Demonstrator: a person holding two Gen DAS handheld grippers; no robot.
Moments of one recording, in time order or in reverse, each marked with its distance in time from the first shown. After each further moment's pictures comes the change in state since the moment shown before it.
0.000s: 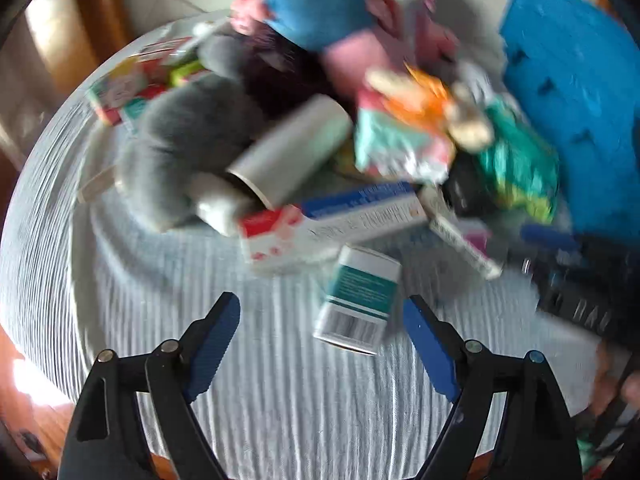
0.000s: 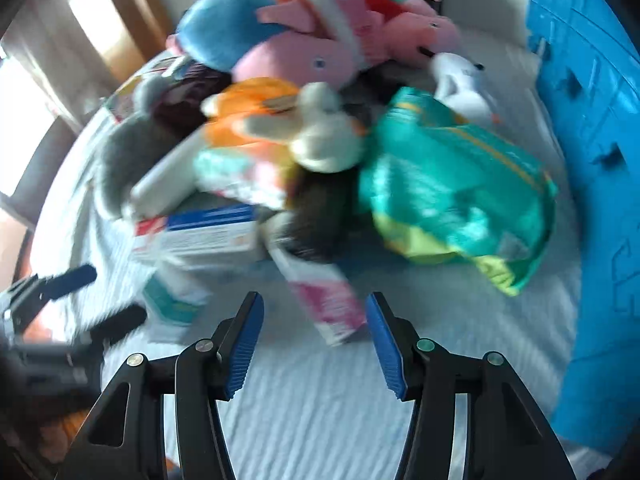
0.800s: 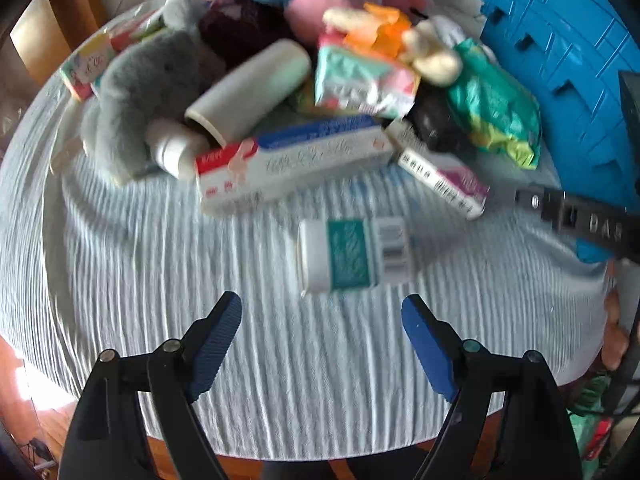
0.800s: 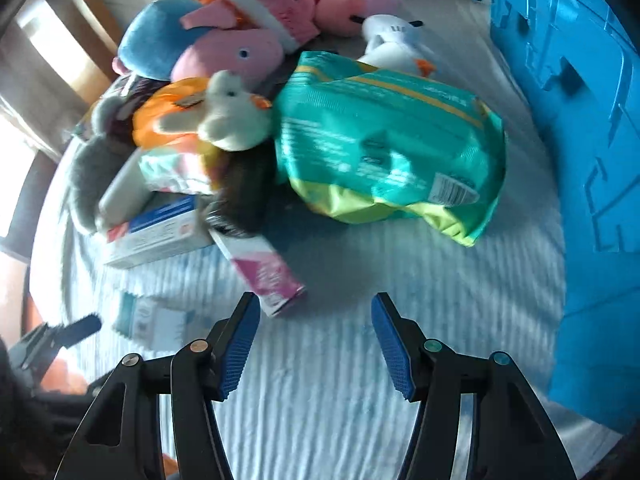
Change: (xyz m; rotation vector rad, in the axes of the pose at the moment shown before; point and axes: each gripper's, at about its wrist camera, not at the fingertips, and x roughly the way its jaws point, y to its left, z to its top) left arm 0.018 -0.004 -0.018 0.019 0.098 -0.066; right arm -0.001 -0.026 -0.017 0.143 0.037 0.004
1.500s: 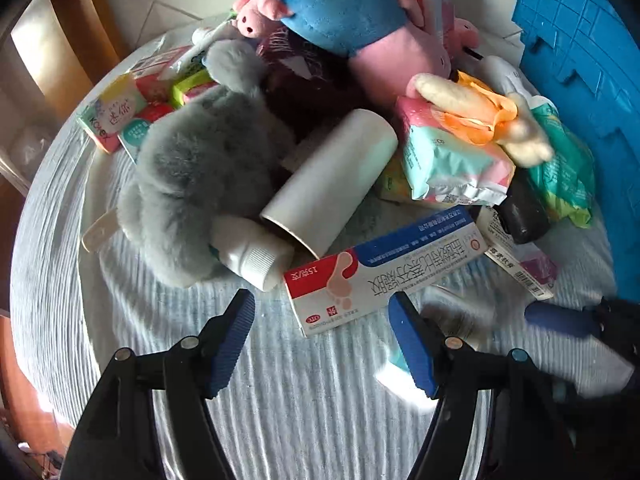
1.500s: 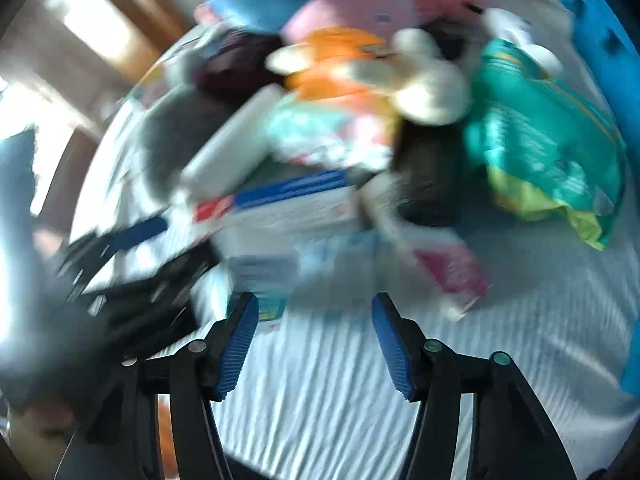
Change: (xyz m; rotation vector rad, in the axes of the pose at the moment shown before) left arm -0.001 0.074 0.062 0.020 -0.095 0.091; right arm 0.044 0.140 0.021 -0.093 0.070 0.157
